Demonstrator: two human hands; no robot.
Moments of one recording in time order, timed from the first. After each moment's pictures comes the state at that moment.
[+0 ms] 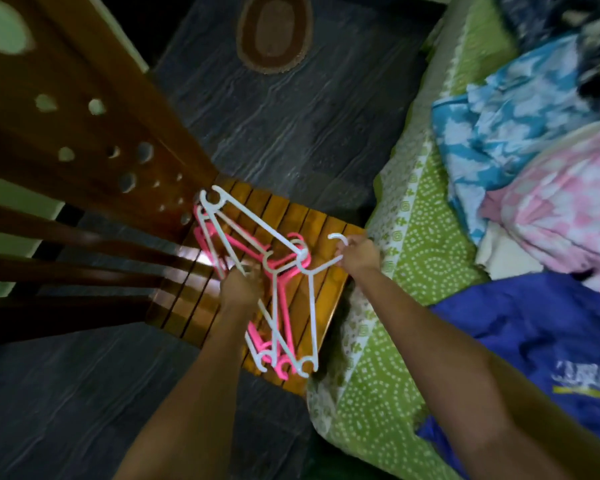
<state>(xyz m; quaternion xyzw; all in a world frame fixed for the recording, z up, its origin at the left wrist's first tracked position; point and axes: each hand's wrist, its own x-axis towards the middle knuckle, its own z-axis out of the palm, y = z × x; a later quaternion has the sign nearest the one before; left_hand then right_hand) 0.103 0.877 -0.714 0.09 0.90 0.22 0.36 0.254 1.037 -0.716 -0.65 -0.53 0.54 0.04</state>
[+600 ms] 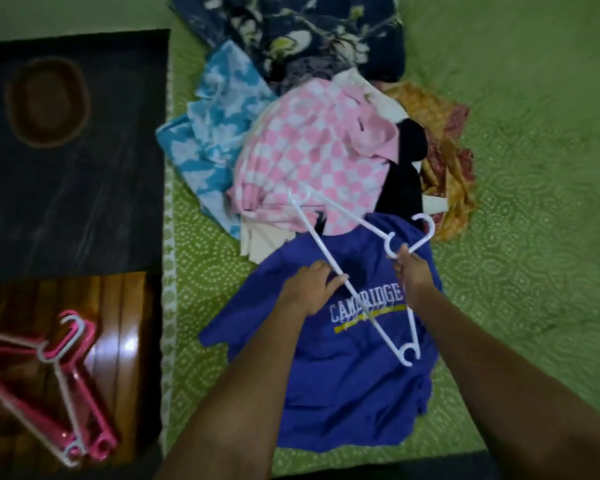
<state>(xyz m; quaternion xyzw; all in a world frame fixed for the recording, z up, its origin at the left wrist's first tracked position) 0.590 1.105 -0.689 0.65 0.61 -0.01 0.45 0.795 1.133 -0.689 -0.75 -0.20 0.53 0.34</state>
